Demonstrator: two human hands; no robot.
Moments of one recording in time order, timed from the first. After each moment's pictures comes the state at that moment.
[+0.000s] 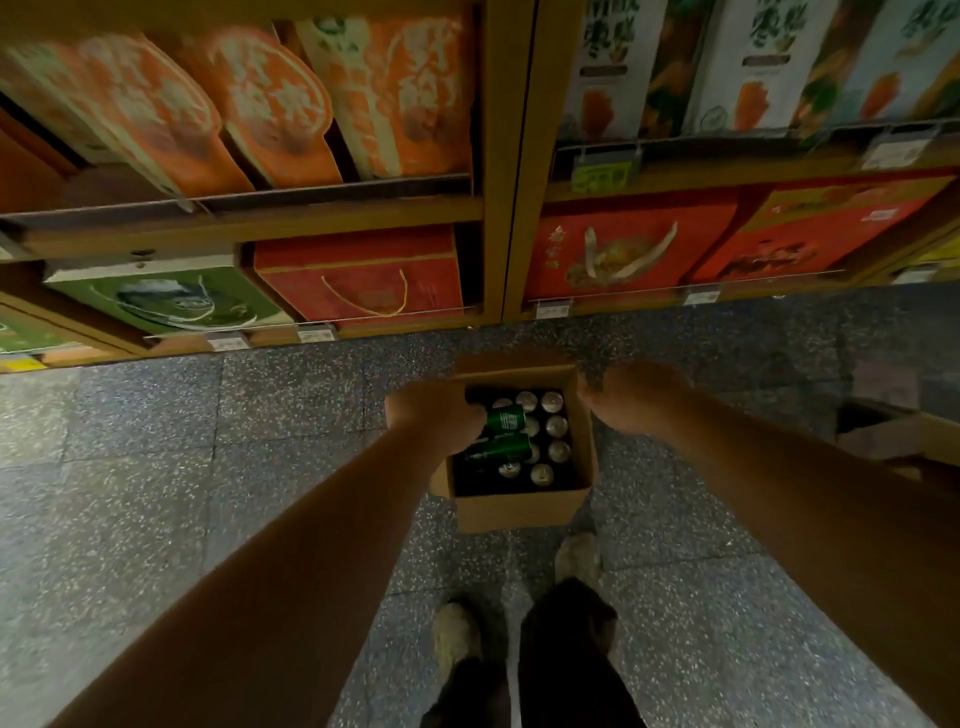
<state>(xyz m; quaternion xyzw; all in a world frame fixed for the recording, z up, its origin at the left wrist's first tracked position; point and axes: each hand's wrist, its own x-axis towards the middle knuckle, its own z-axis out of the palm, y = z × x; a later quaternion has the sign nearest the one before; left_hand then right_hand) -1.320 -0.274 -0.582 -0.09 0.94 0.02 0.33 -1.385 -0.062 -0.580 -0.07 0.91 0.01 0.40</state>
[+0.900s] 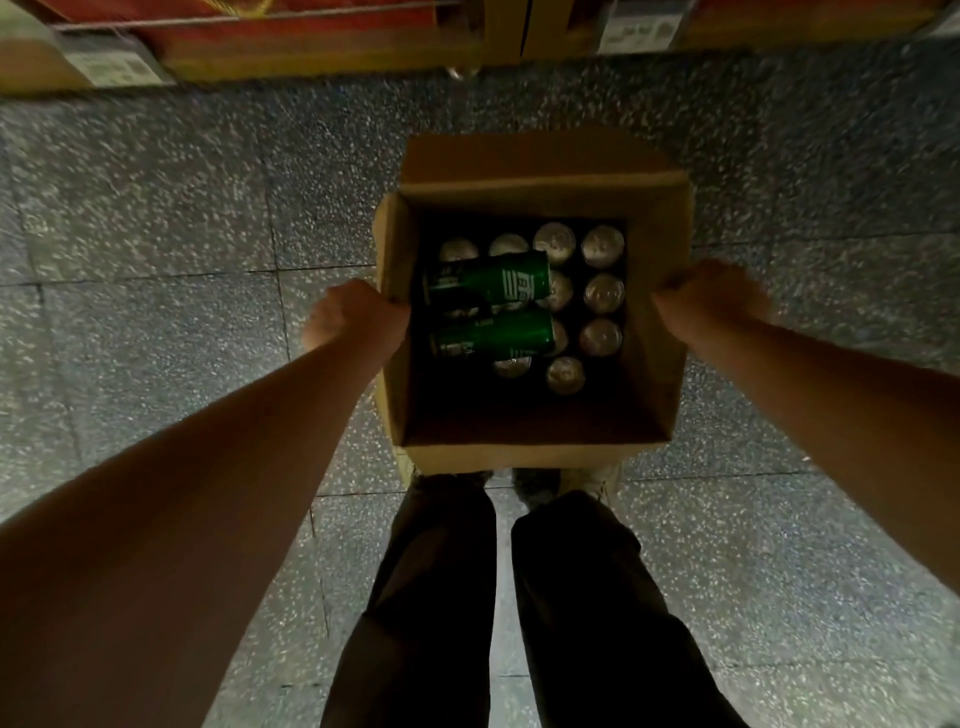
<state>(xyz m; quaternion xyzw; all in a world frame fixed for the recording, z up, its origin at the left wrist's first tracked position) -1.354 -0.306 -0.938 -0.39 0.84 0.12 0.37 -1.437 -0.024 -0.955 0.13 0.92 0.01 0.37</state>
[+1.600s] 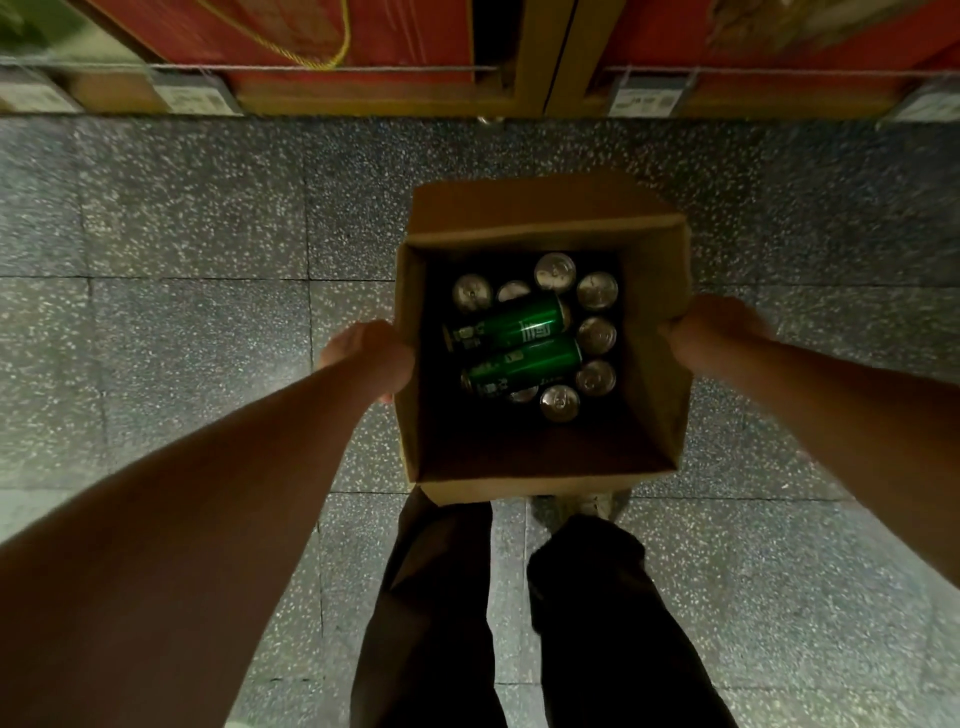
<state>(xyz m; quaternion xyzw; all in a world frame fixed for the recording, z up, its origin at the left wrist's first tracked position) -1.330 -0.318 -0.888 -0.33 0.81 0.16 0.46 -1.442 -0.029 -0.903 0.04 0.91 0.06 0.41</state>
